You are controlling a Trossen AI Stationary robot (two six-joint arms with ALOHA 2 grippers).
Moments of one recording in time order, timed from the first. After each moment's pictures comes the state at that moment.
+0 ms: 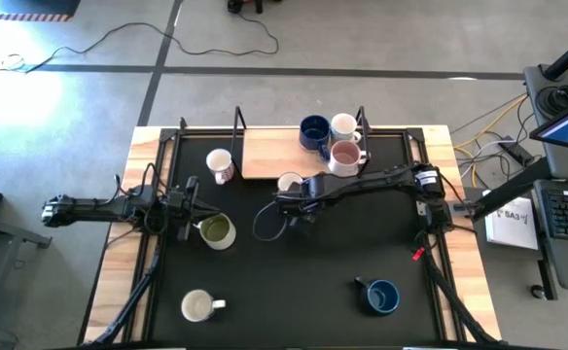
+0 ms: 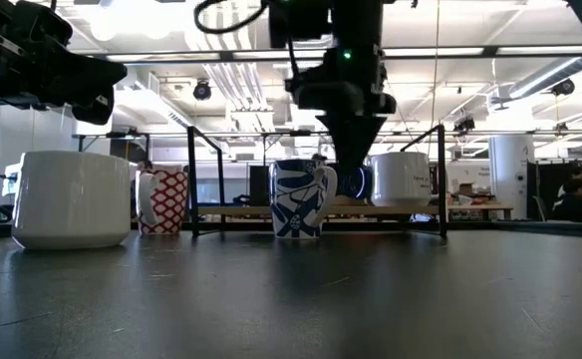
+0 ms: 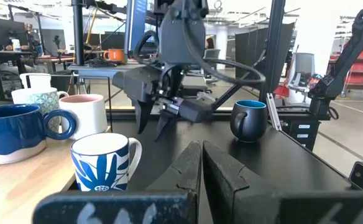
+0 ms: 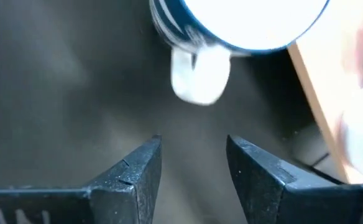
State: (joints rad) left arm 0.00 0.10 0.01 0.16 0.06 -0.04; right arm 0.02 2.03 1.74 -1.21 0.26 0.53
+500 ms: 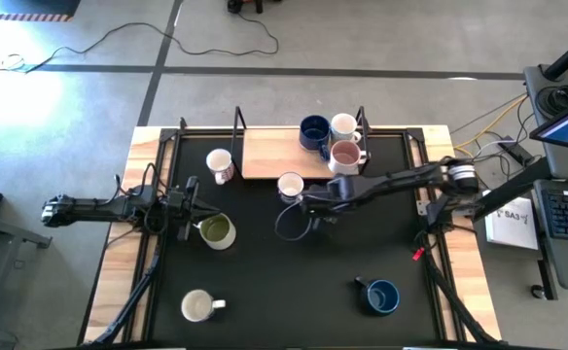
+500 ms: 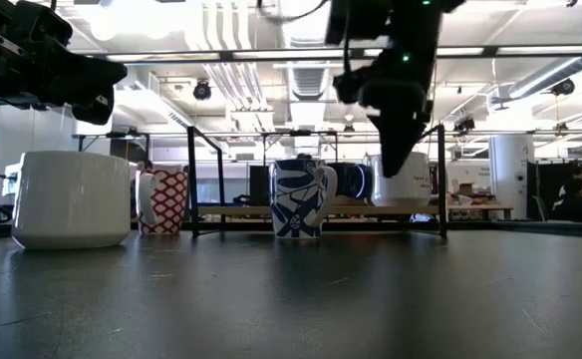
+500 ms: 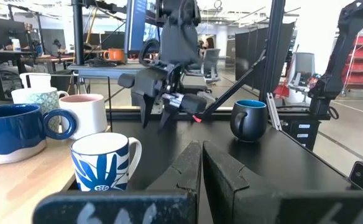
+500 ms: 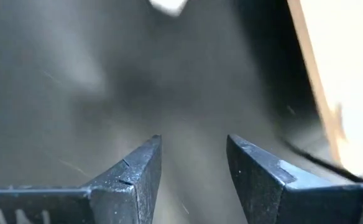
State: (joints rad) left arm 0.00 0.10 0.01 0.16 0.06 -0.04; right arm 0.02 1.75 1.33 -0.97 0.23 0.42
